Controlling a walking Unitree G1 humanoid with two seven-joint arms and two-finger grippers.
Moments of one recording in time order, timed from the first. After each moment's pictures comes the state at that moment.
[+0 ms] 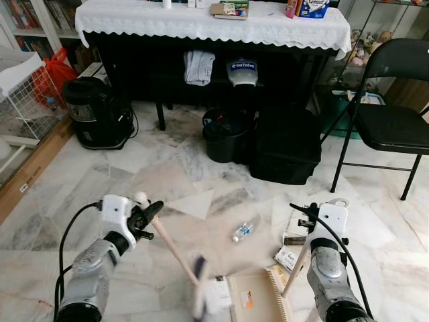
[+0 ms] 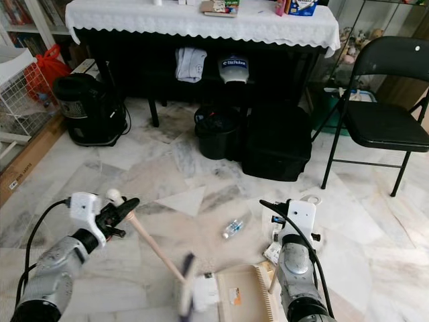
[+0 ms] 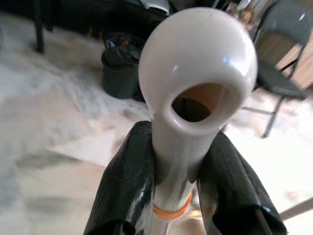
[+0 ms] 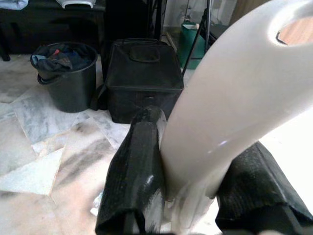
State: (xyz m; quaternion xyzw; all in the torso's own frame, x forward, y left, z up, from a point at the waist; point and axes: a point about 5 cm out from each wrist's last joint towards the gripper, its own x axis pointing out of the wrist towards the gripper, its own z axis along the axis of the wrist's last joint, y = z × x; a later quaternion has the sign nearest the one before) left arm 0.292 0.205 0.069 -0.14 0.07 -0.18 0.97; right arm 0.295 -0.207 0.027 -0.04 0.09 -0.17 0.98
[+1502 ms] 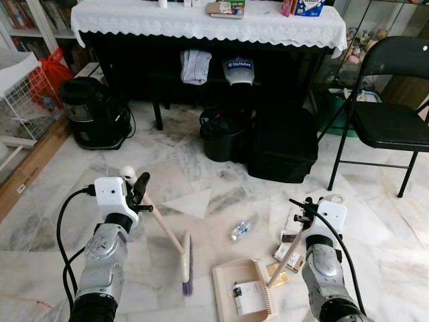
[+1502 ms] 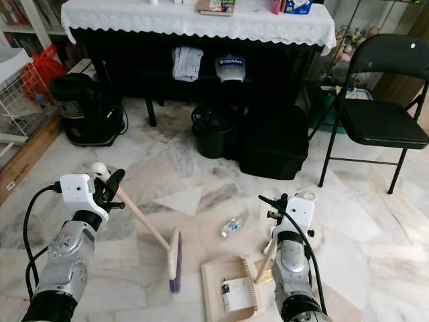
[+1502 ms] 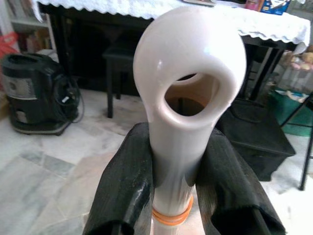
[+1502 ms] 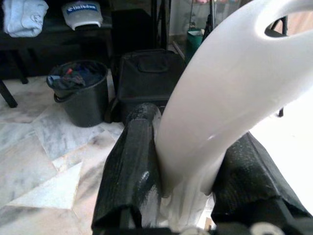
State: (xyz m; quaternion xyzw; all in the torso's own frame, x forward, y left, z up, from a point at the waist) left arm 0.309 0.195 0.104 -0.03 -0.06 -0.03 1.00; right arm 0.298 -0.197 0.033 0.01 0.05 -0.15 0.99
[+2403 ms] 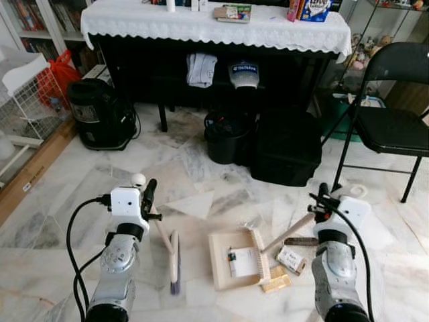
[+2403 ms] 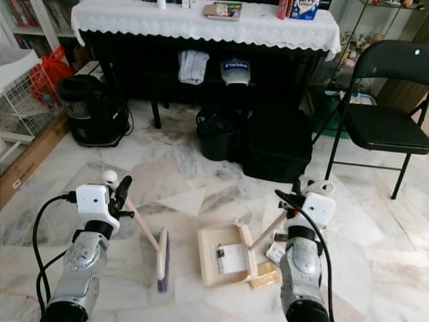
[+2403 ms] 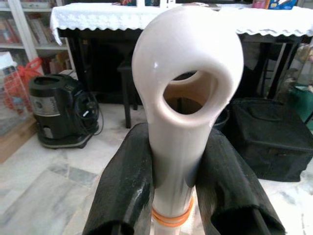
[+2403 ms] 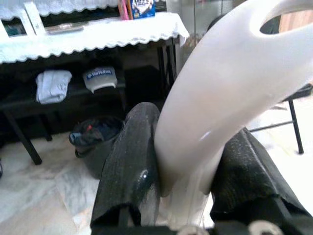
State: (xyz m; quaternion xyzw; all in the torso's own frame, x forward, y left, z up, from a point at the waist) left arm 0.297 0.177 0.089 0.02 -0.08 -0.01 1.00; right arm 0.290 -0.212 0.066 0.05 -0.07 -0.15 0.99
